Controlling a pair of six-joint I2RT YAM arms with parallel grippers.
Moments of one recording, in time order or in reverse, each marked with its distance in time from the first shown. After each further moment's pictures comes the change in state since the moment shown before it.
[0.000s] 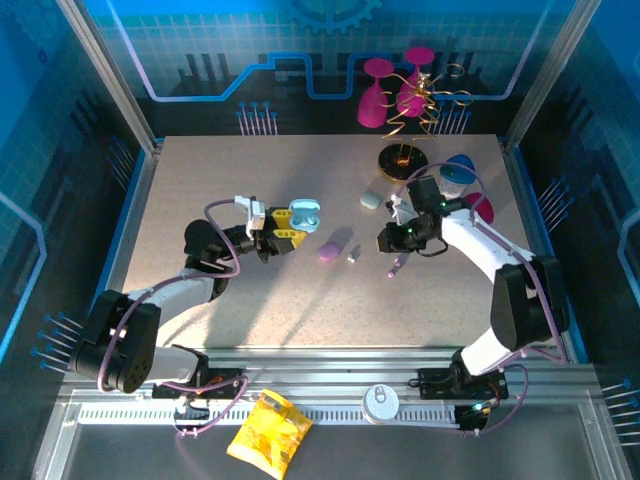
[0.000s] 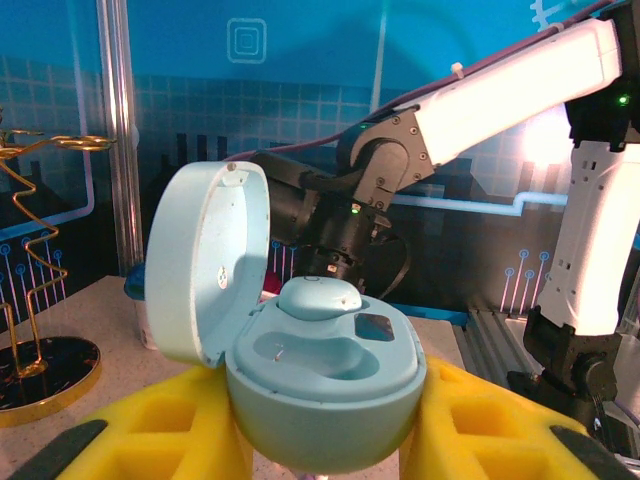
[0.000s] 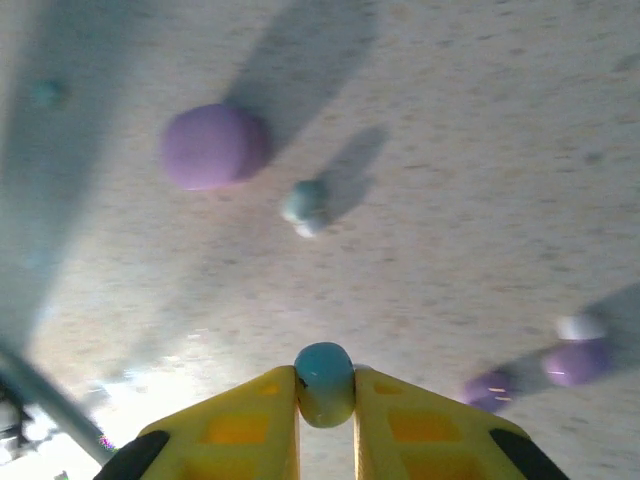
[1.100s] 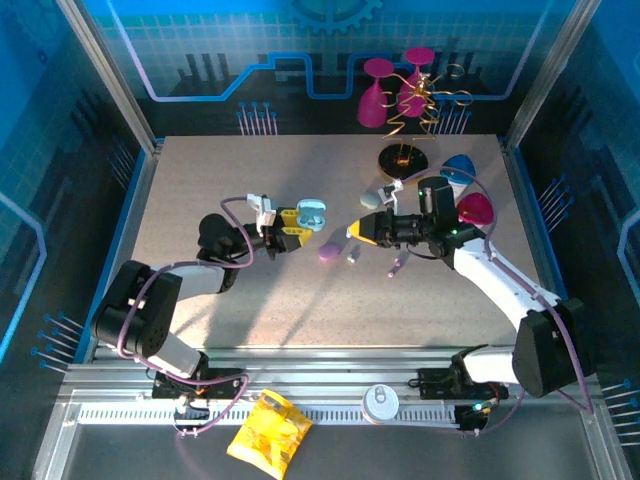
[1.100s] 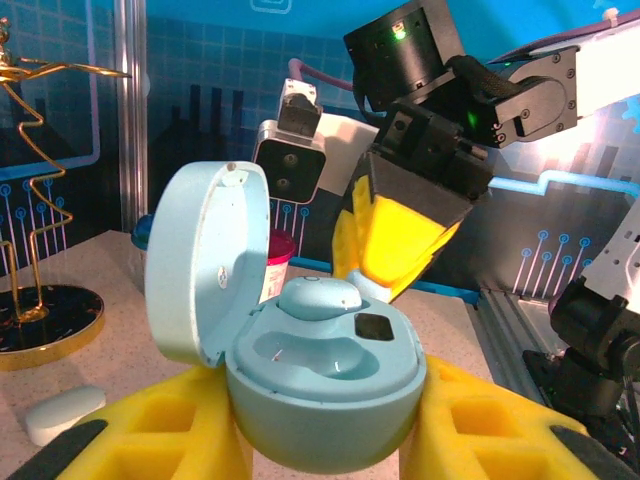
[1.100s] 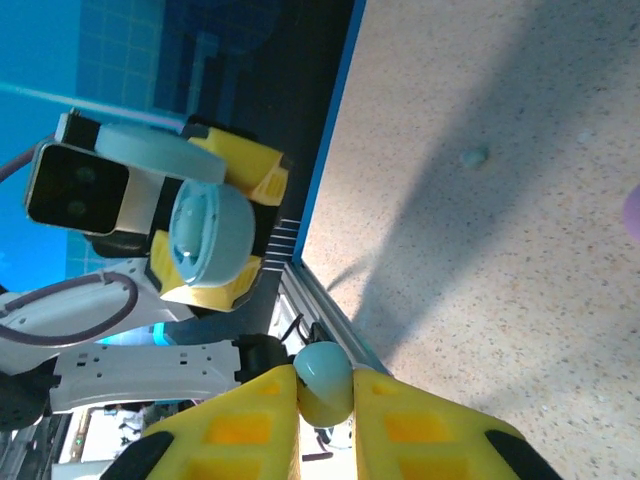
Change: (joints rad) left arm 0.000 0.197 0.033 0.066 -0.003 0.024; right arm 0.069 -0.242 -0.168 0.552 -0.465 0.567
